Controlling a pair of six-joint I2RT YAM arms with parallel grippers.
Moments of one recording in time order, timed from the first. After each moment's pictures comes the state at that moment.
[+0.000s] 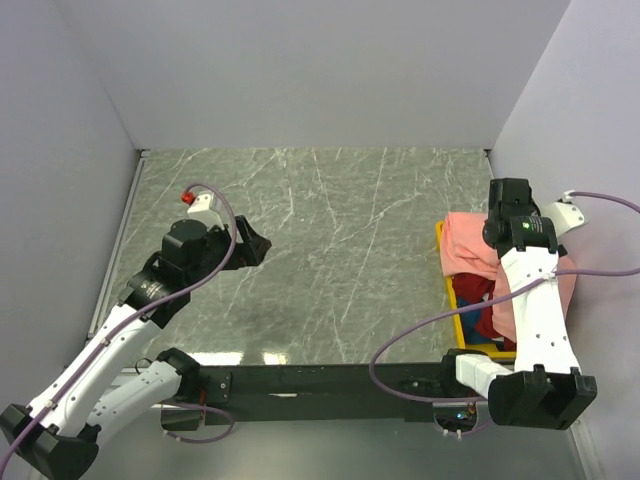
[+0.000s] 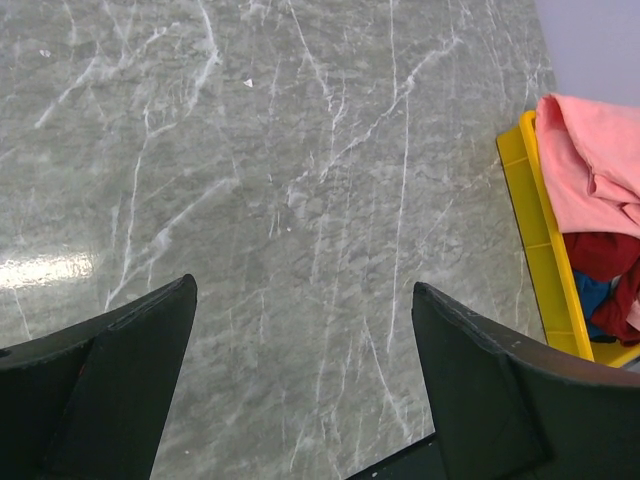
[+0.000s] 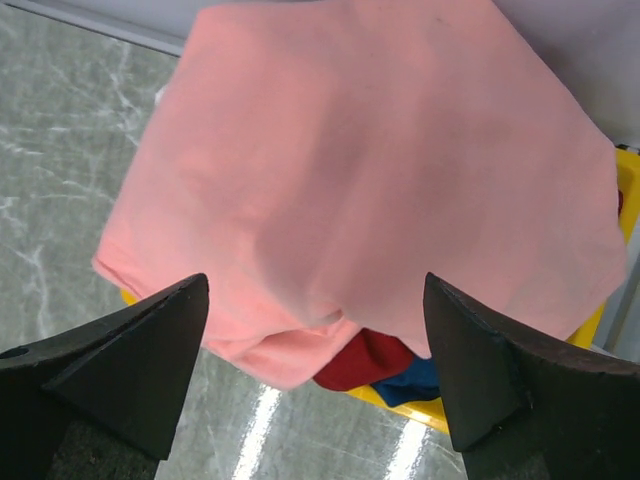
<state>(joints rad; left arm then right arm) -0.52 0.80 0.84 -0.44 -0.04 -0.57 -0.09 1.11 1.24 -1.11 0.76 0.97</state>
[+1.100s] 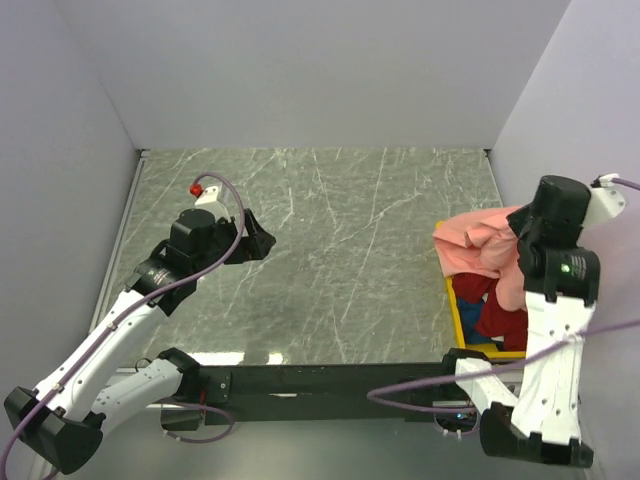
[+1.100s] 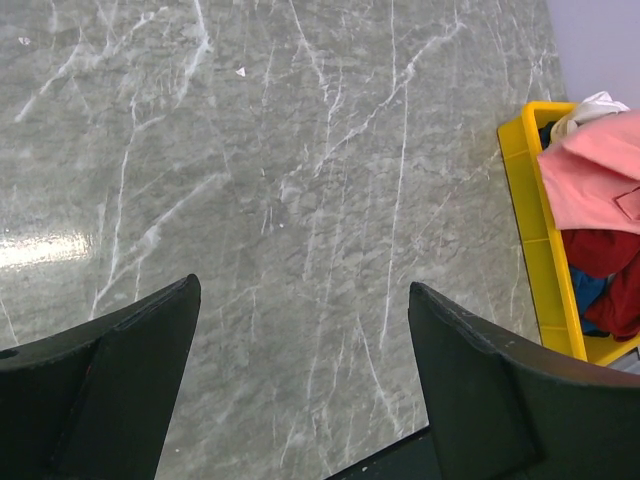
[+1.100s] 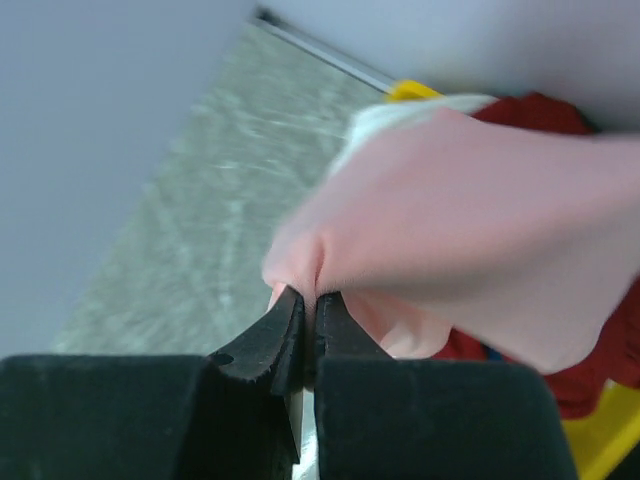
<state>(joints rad) -0.52 0.89 0.90 -0.46 -0.01 -0.58 -0.16 0.96 1.43 -1.03 0.46 0.74</state>
